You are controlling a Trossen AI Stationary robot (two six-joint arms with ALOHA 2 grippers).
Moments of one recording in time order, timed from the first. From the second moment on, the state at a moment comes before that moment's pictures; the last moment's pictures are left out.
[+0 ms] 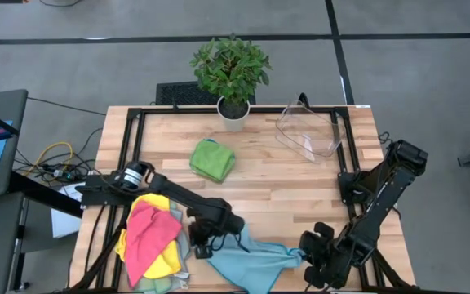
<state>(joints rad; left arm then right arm) -0.35 2.14 1.64 -1.32 0.54 -0.45 0.97 1.58 1.15 -0.76 0.29 1.30</state>
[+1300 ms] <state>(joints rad) -0.12 2.14 1.65 -0.58 0.38 -0.39 1.14 1.59 1.14 -0.78 0.40 1.60</state>
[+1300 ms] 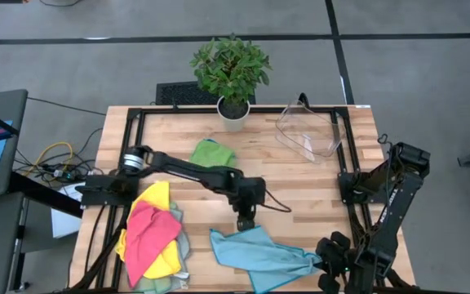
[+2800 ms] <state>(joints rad) -0.16 2.24 1.64 -0.37 0.46 -0.43 1.14 1.59 1.13 -0.78 0.40 1.61</state>
